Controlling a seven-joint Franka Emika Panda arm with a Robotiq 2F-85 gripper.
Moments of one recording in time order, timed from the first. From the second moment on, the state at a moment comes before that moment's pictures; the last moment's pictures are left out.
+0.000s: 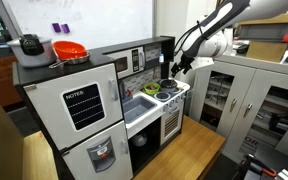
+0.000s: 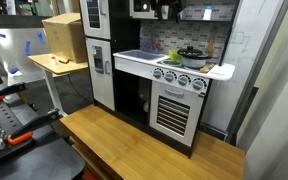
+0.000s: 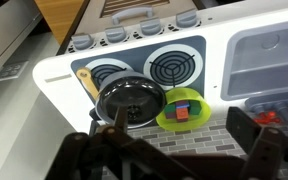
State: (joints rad) arm -0.07 0.24 -0.22 -2.11 0.27 2.79 -0.33
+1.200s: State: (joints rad) arm -0.36 0.55 0.02 -1.73 0.32 2.61 -0.59
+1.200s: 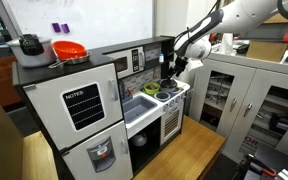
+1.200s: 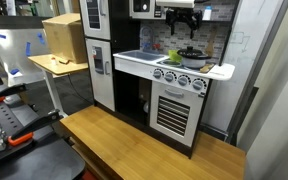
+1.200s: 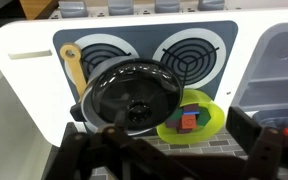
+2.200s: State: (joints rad) arm -0.36 0.56 0.02 -1.72 0.28 2.61 -0.57
